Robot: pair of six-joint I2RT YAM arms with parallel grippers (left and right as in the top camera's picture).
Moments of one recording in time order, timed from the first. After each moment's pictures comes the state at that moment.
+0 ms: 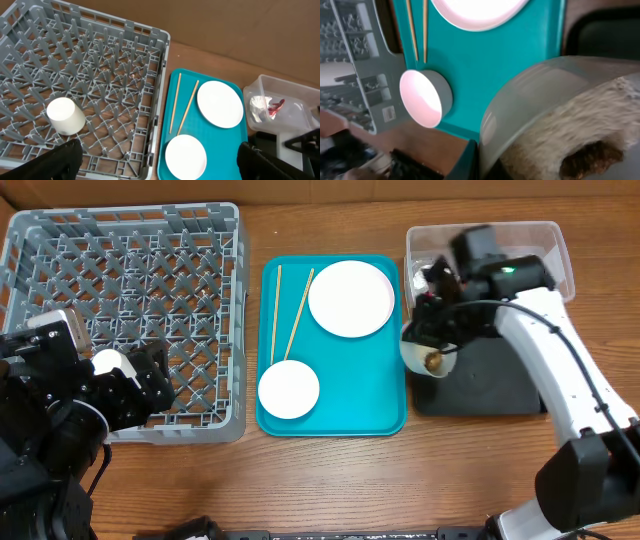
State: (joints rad) left arm 0.36 0.98 1.66 -1.31 0.33 -0.10; right arm 0.17 1.73 1.51 -1.16 -0.55 0.29
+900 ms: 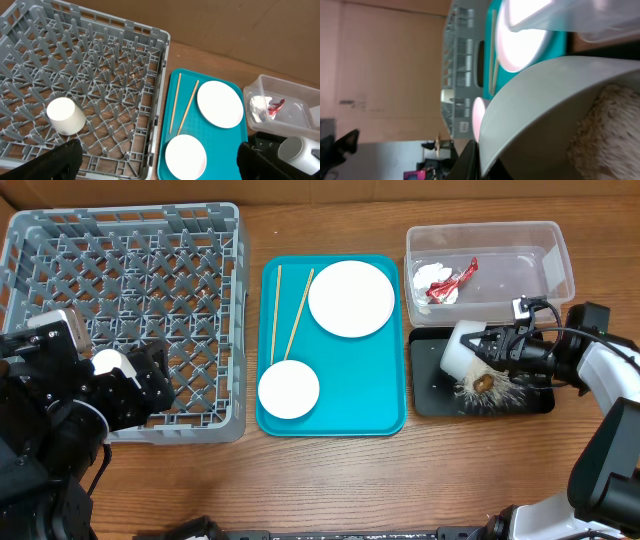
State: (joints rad) left arm 0.36 0.98 1.66 -1.31 0.33 -0.10; right arm -0.36 1.73 1.02 -0.74 -1.33 -0.09
